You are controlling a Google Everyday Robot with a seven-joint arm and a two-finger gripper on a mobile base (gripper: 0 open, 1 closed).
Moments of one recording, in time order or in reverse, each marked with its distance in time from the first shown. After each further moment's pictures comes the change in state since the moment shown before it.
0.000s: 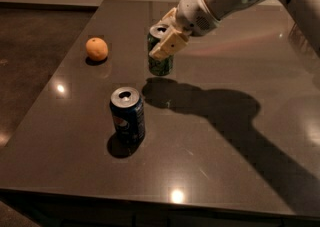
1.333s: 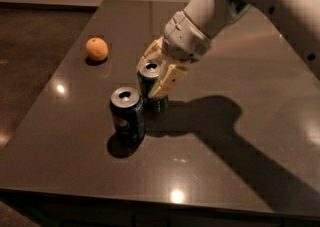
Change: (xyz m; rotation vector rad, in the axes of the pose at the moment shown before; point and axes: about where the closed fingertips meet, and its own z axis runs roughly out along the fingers) arm 0.004 0.104 0.019 -0.336 0.041 -0.303
